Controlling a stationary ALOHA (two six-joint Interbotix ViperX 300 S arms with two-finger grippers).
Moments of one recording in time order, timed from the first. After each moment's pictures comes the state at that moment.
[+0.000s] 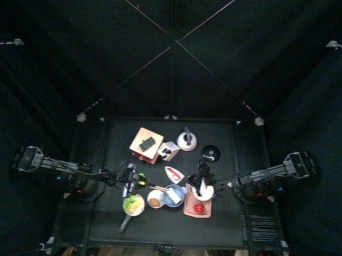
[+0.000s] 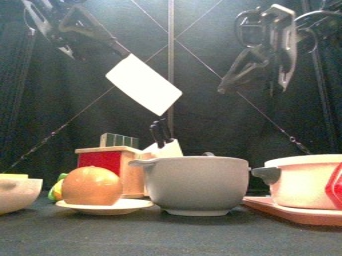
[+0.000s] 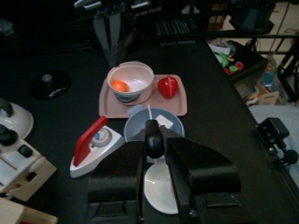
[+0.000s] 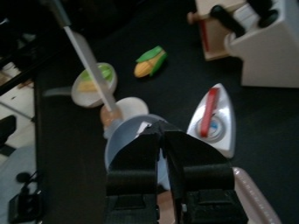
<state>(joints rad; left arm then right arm) -0.13 -0.55 0.91 1.08 0.00 -1.05 0.23 -0.41 0.92 -1.70 0.32 2.29</state>
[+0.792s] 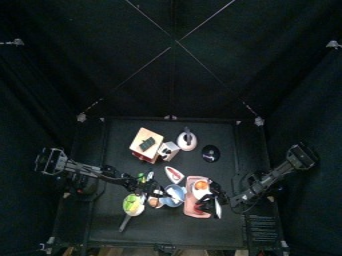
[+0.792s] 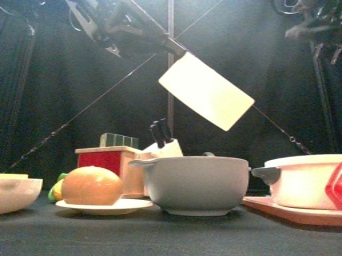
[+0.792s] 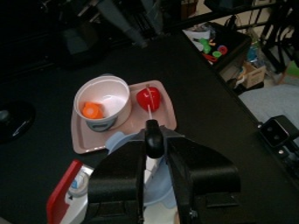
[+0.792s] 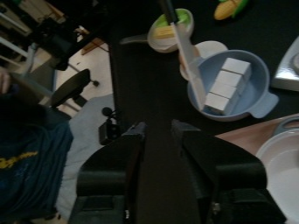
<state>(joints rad) -0.12 -0.20 0.66 1.08 -0.15 -0.91 0.58 -0.52 0.95 -1.47 0.40 2.28</state>
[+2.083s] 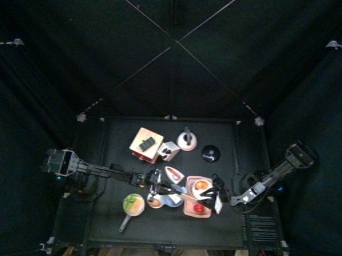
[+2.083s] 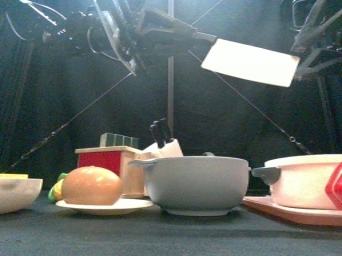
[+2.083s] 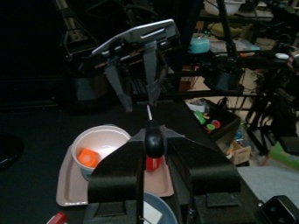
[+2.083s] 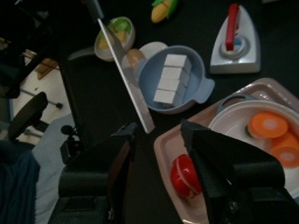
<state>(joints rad) -0.05 -0.06 0.73 0.29 -0.63 -0.30 0.70 -0.54 0.96 -1.25 0.70 2.23</state>
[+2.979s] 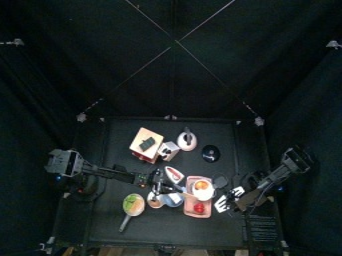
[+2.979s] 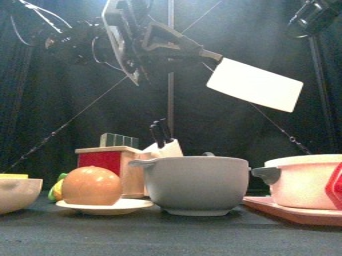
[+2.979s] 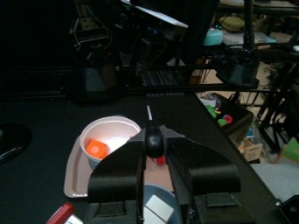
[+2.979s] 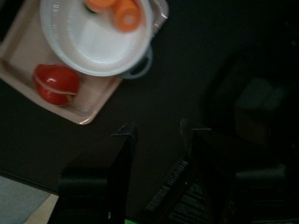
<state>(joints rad) -0.05 0.01 0.71 0.22 -0.66 -0.23 0.60 -0.41 0.62 -0.27 1.39 1.64</state>
